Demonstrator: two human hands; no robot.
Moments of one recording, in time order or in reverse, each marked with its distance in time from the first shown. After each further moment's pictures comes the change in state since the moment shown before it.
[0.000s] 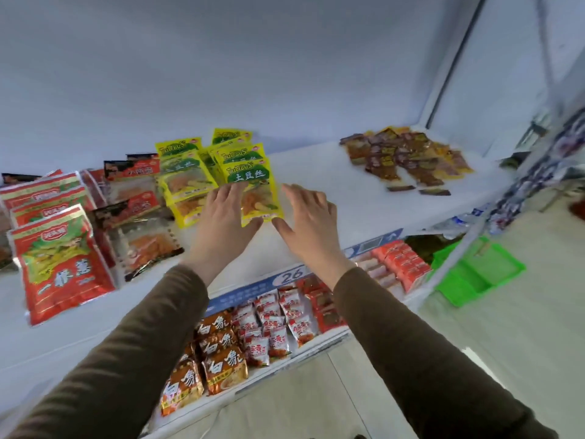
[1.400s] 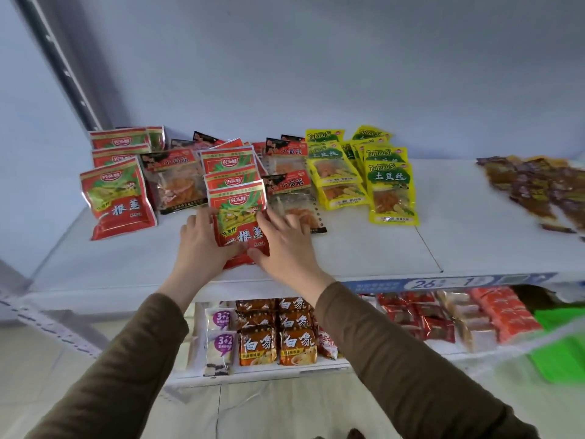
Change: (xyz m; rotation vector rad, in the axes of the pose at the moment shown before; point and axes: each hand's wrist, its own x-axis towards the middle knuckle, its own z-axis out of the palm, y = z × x) left_hand -0.156 -0.221 -0.100 -0.159 0.125 -0.626; right_hand -0.034 -0.253 0.106 0.087 -0.335 -0.431
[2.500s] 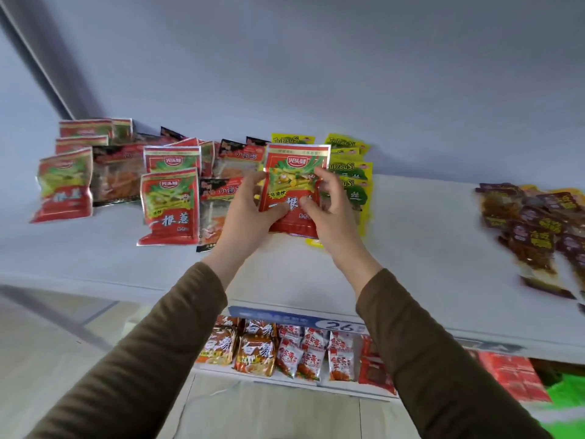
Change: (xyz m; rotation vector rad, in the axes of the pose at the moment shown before) left_hand 0.015 0.224 0.120 -0.510 0.077 0.005; right_hand 0.008 0.220 -0.099 1.101 0.197 0.136
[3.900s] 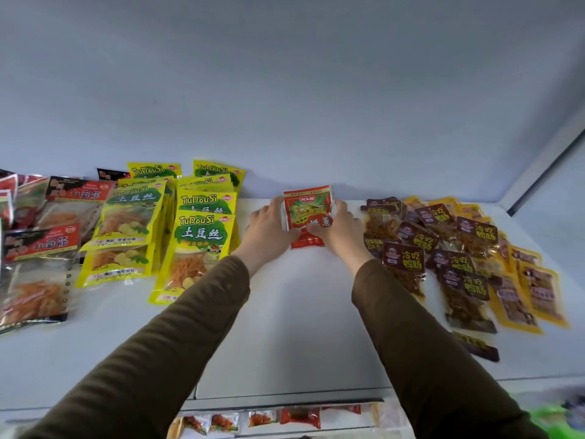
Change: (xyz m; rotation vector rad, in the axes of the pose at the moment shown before) left_hand 0.079 0.055 0.291 0.484 -0.331 0.059; right_hand 0.107 0.128 -0.269 -0.760 0.084 0.318
